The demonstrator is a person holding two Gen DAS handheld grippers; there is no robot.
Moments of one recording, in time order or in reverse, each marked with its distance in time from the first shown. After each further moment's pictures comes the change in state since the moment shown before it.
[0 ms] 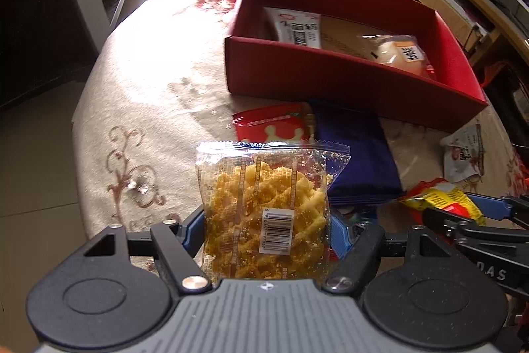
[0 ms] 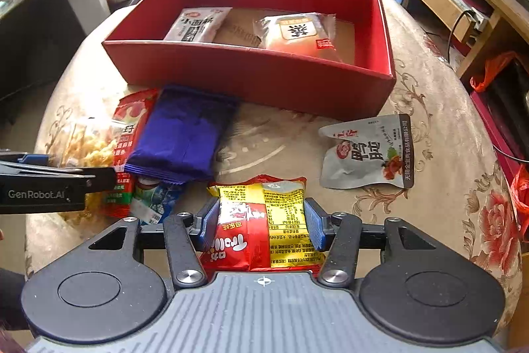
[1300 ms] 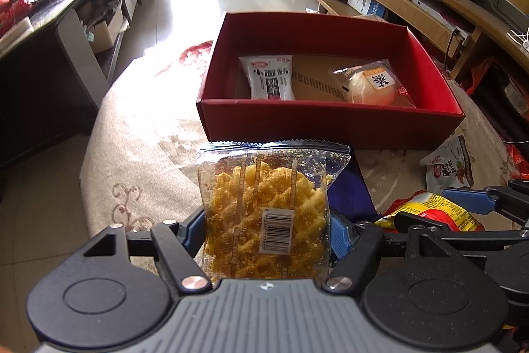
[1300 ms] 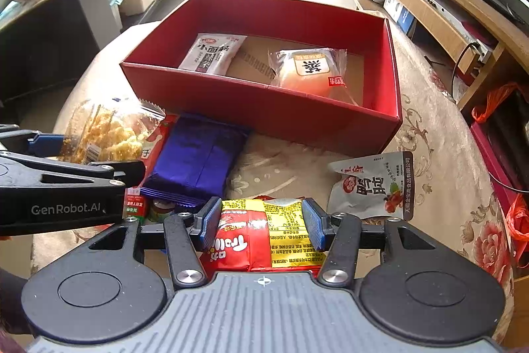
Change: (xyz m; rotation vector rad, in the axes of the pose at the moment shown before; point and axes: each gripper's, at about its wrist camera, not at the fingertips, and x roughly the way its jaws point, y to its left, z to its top) left arm -0.025 -0.030 0.009 0.116 -0.129 0.052; right arm -0.012 0.014 0.010 -0.045 -0.075 -0.002
